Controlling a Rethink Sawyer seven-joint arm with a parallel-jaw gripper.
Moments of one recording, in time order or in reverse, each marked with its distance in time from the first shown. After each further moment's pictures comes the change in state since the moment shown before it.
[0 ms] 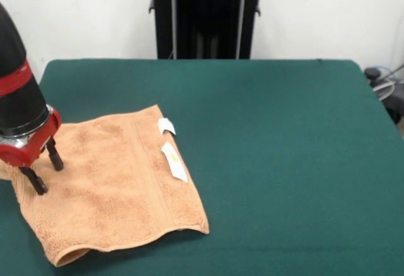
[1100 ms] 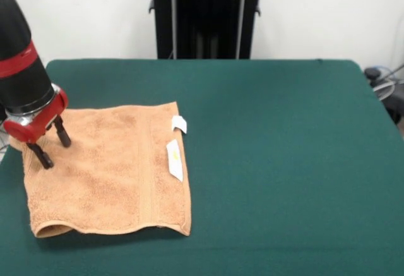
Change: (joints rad) arm 0.003 -0.049 -0.114 0.143 0.125 -0.071 0.003
